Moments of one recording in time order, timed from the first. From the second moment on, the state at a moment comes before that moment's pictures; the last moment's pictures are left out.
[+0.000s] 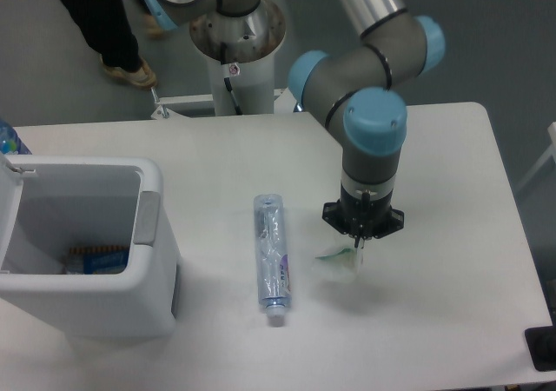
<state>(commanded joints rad) 2.56 -1.92 -1.52 -0.98 1.38 0.61</state>
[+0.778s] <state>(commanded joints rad) 2.50 -1.77 -1.40 -0.98 1.00 0.11</state>
